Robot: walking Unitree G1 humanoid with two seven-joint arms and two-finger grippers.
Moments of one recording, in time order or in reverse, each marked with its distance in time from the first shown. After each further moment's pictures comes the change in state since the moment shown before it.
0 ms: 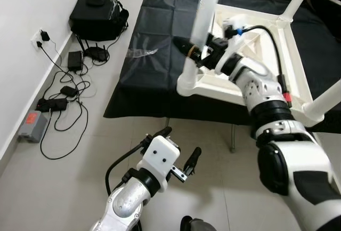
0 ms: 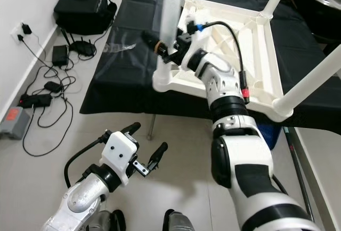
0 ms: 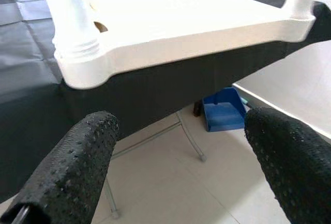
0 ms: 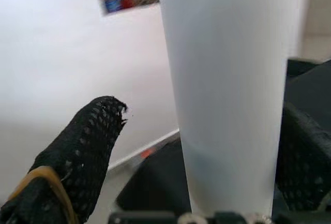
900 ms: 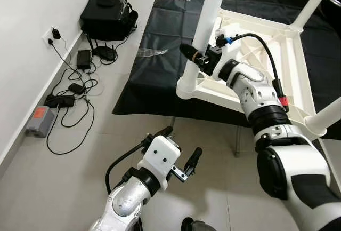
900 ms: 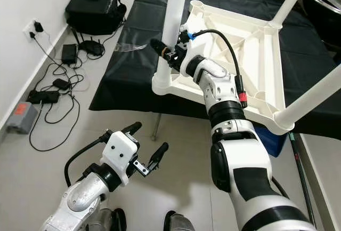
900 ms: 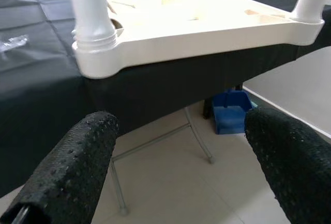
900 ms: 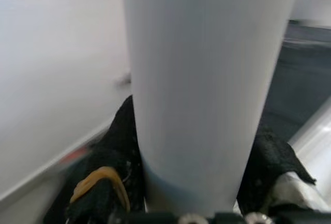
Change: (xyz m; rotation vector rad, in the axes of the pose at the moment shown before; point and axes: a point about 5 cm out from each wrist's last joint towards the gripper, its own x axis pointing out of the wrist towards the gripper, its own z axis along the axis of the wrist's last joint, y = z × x) left arm 0.001 0.000 0.001 0.004 -0.006 -0.002; right arm -0.008 -0.026 -0.002 -0.110 0.030 -0.591
